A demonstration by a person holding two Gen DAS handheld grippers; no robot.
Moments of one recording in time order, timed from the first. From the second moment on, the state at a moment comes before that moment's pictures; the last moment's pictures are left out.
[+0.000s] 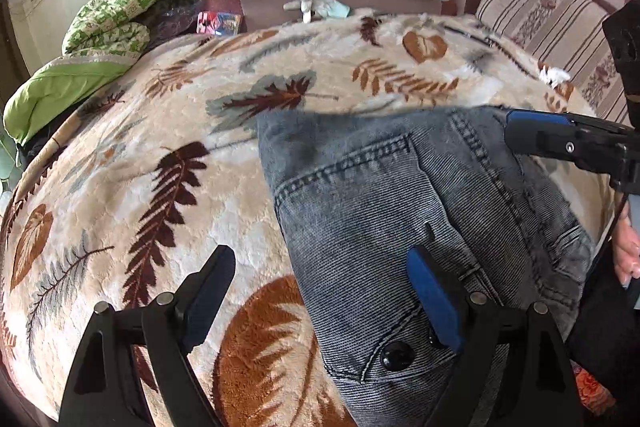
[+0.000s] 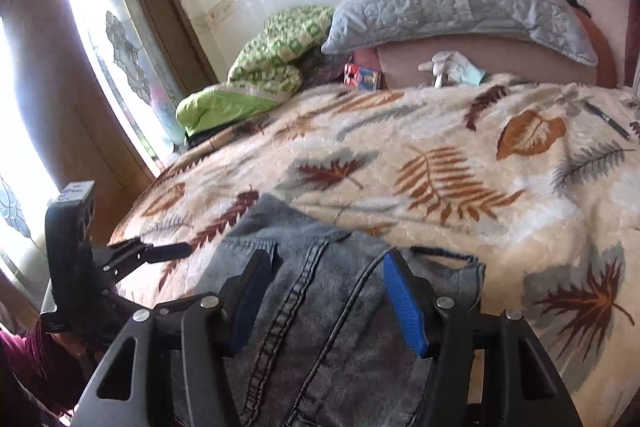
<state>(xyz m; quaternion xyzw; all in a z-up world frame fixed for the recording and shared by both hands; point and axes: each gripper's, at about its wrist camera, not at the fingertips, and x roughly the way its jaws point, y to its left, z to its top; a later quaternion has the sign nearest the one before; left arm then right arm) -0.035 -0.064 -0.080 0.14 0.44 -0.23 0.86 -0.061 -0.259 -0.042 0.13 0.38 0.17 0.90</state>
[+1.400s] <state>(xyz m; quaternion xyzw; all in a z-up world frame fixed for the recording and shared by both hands) -0.027 -0.005 -0.068 0.04 0.43 -0.15 0.89 -0.075 -0.287 -0.081 0.25 0.42 0.12 0.86</state>
